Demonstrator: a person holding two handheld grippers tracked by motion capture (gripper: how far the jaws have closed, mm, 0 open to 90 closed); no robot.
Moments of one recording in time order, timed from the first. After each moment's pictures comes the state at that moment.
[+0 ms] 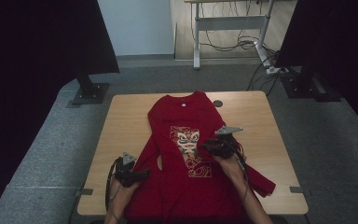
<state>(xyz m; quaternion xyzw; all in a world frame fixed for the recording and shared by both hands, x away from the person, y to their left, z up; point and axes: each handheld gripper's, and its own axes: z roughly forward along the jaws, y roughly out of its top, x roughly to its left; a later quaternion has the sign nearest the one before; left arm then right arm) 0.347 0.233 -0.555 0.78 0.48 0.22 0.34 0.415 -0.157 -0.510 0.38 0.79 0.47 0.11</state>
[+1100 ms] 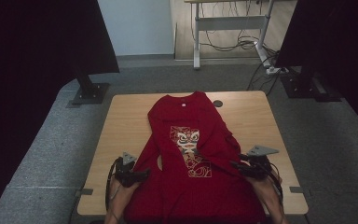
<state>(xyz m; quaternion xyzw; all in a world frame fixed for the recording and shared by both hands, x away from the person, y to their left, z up) 0.347 0.233 -0.555 0.78 0.48 0.22 0.34 0.332 -0.251 -0.513 0.40 0.80 0.43 0.17</state>
